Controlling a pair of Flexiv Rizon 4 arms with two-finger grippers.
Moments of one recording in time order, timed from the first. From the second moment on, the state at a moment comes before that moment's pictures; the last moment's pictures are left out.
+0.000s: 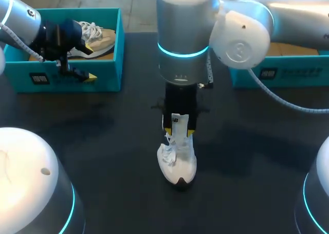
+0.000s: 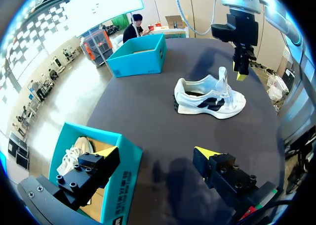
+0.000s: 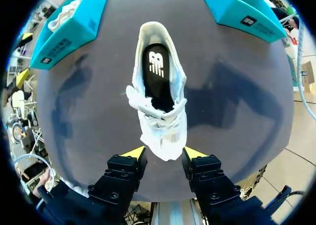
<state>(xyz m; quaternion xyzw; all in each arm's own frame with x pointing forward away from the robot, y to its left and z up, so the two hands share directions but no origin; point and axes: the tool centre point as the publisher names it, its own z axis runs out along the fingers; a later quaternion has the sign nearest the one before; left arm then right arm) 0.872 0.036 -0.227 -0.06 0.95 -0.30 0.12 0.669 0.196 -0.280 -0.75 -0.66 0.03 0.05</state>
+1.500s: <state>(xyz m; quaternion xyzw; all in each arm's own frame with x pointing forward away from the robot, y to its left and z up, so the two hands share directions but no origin) 0.872 0.036 -0.227 -0.06 0.95 -0.30 0.12 0.743 0.186 -0.326 -0.71 -0.71 0.01 0.04</state>
